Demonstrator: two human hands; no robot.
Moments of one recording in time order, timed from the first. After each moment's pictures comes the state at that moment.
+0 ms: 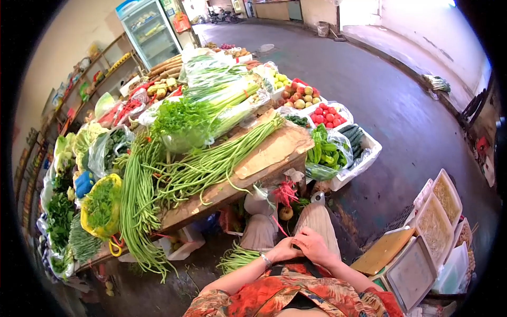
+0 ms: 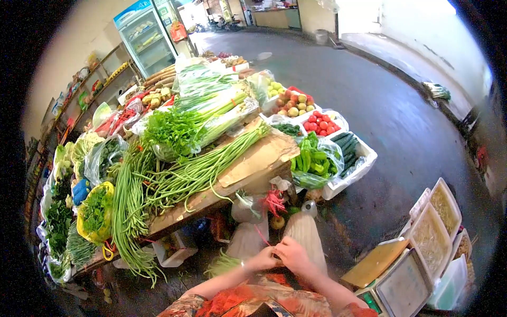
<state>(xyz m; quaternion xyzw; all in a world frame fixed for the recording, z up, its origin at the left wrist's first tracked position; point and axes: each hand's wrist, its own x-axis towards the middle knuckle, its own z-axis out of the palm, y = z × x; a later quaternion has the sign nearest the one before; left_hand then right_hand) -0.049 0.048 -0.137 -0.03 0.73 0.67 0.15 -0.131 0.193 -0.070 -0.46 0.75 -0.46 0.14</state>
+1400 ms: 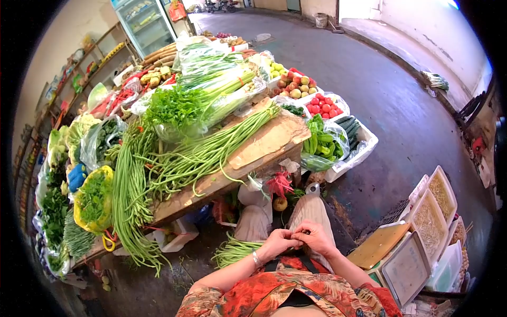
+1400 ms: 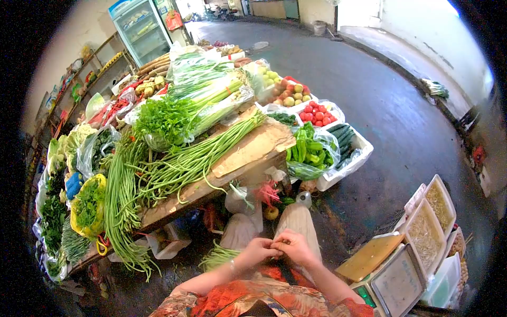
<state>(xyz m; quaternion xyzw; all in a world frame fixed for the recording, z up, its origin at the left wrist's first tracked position) -0.044 0.055 -0.070 -0.19 0.64 0.72 0.16 -0.141 0.203 -0.071 -0.22 0.64 -0.61 0.41</state>
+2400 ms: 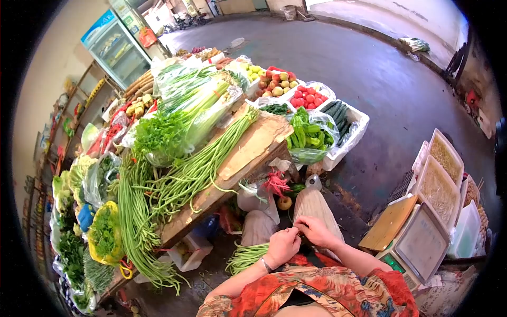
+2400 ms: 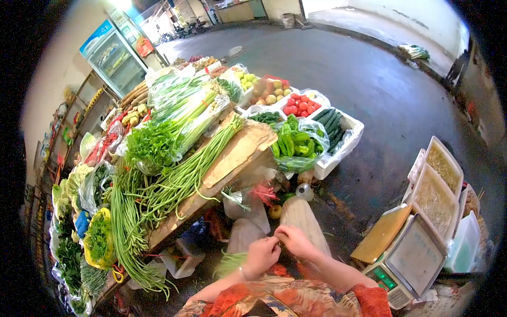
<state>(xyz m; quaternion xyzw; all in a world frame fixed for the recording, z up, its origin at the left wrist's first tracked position) -0.044 0.074 -0.055 -0.01 0.96 0.28 -0.08 -0.142 0.202 -0.089 -0.30 0.74 -0.53 0.30</state>
